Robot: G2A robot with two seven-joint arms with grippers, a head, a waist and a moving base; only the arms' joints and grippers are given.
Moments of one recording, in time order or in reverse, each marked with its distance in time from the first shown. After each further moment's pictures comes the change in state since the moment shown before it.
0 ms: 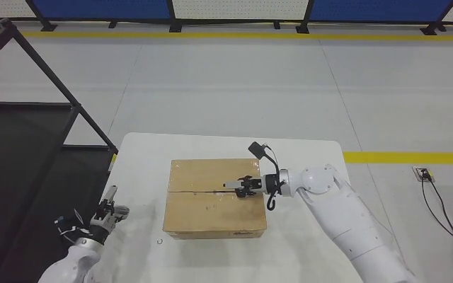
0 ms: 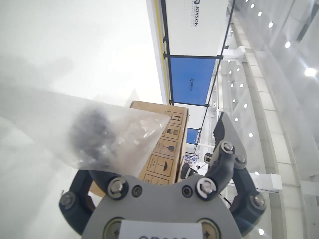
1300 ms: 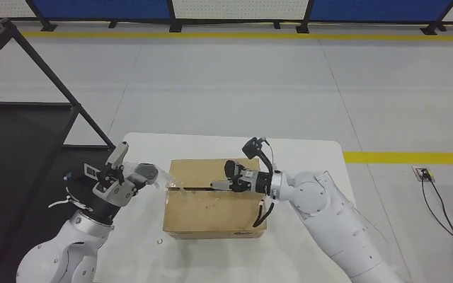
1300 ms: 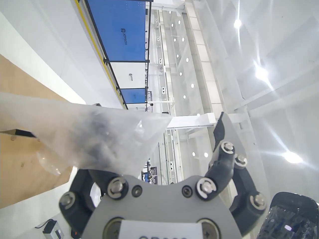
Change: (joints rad) left arm -0.092 -0.001 0.057 -0.496 -0.271 0.240 -0.048; right arm -0.112 0.011 0.009 -0.244 -0.390 -0.280 -0.447
